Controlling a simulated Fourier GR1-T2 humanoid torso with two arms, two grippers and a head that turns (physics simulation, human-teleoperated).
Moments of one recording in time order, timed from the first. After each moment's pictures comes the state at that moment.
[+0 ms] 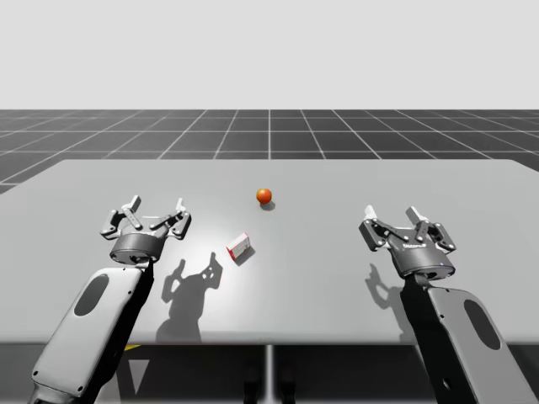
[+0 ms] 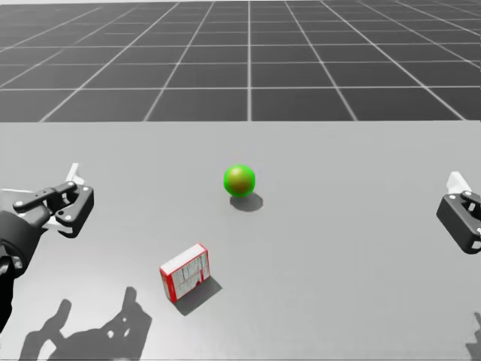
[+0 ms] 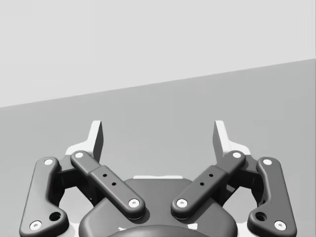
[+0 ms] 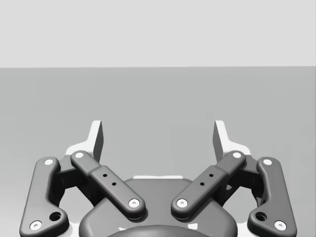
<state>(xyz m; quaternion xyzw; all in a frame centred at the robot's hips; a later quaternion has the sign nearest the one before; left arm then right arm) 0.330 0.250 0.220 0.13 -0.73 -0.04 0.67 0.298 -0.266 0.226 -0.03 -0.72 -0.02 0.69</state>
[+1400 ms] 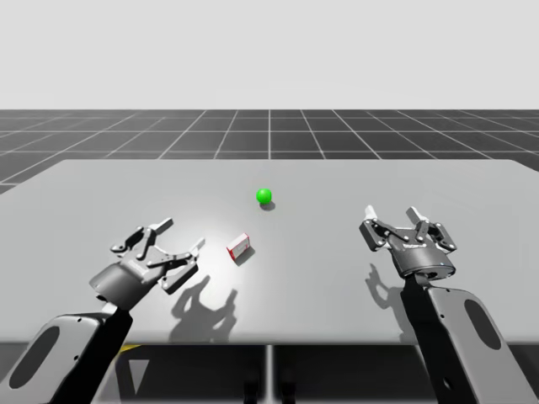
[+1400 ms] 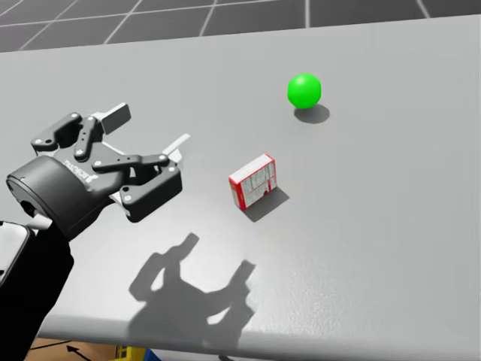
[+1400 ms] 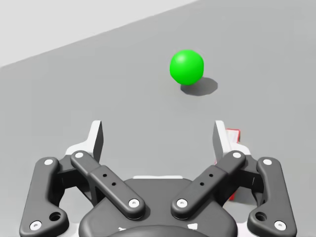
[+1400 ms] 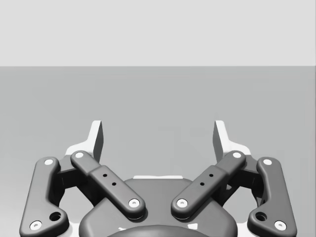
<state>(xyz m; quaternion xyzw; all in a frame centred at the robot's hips) 0.265 0.246 0.229 -0.11 -0.67 -0.22 0.70 0.298 -0.267 0.226 -0.04 -0.72 -0.01 0.69</state>
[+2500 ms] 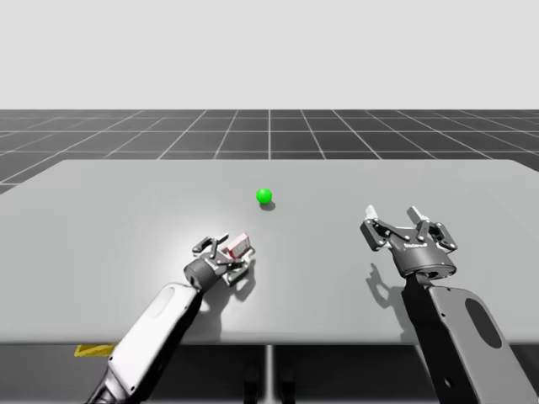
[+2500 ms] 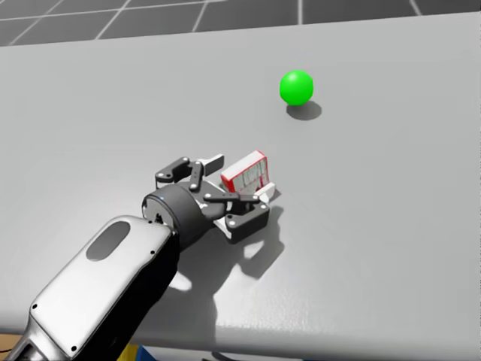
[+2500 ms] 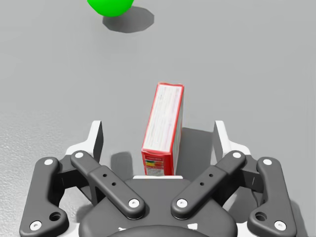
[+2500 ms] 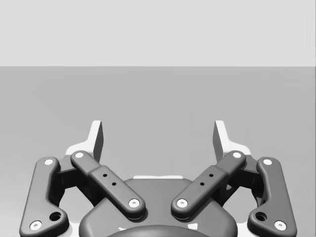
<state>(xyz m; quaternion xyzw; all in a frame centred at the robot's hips) 0.319 0.170 0.131 -0.17 -0.58 -0.25 0.76 0.300 -0.270 0.225 -0.04 -0.72 -0.01 0.69</state>
